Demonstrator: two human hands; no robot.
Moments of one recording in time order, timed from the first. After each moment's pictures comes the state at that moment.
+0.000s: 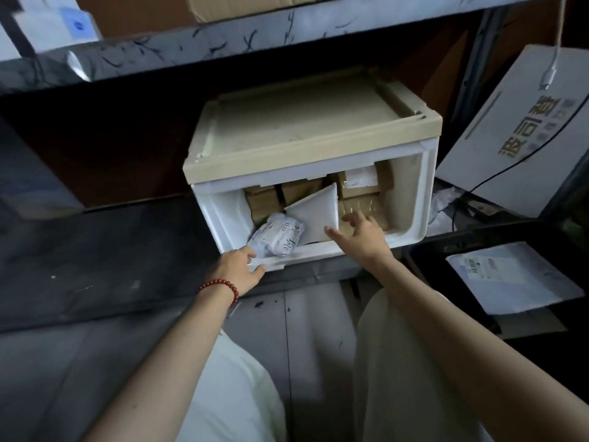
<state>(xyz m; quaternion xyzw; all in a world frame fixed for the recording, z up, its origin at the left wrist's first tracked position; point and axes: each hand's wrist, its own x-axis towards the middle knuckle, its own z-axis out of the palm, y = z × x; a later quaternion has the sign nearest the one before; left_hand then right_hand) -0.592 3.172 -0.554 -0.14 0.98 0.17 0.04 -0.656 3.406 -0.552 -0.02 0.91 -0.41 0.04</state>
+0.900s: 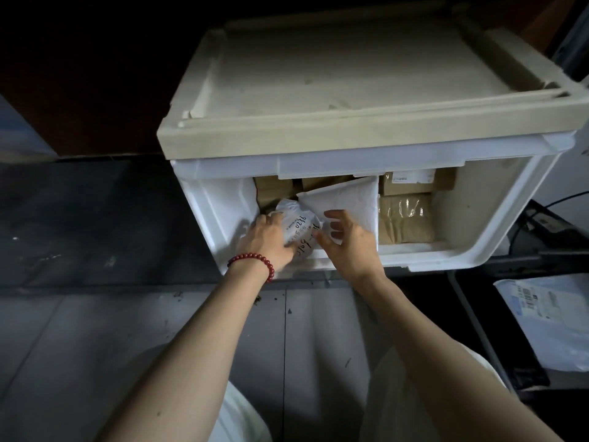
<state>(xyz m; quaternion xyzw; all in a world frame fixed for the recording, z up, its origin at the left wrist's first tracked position) -0.703 3.175 -0.604 -0.11 0.98 0.15 0.06 -0.716 3.332 -0.604 -0.10 0.89 -0.45 0.02</state>
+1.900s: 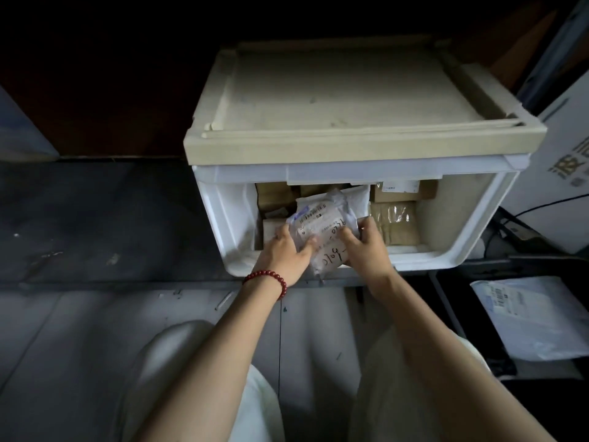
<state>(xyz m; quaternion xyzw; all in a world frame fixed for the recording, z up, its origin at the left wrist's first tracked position) -0.666 3.208 -0.586 -0.16 0.93 0.34 0.06 -0.694 3.350 -0.575 0.01 0.78 -0.62 0.06</state>
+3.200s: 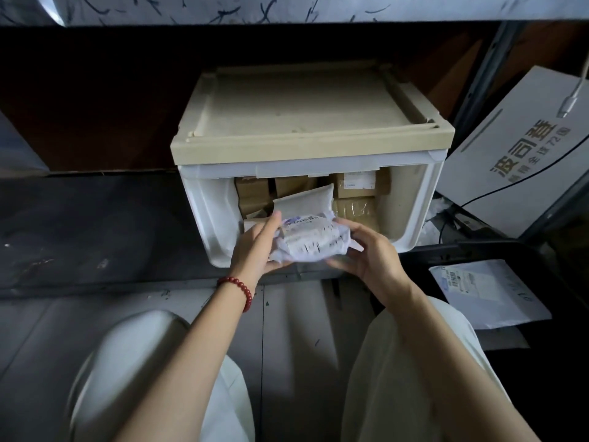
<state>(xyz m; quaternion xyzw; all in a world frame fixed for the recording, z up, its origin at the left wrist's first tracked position) -0.598 3.237 -0.532 -0.21 0.66 0.72 -0.01 -0.633 3.419 -0.539 0.03 0.56 -0.81 0.18</state>
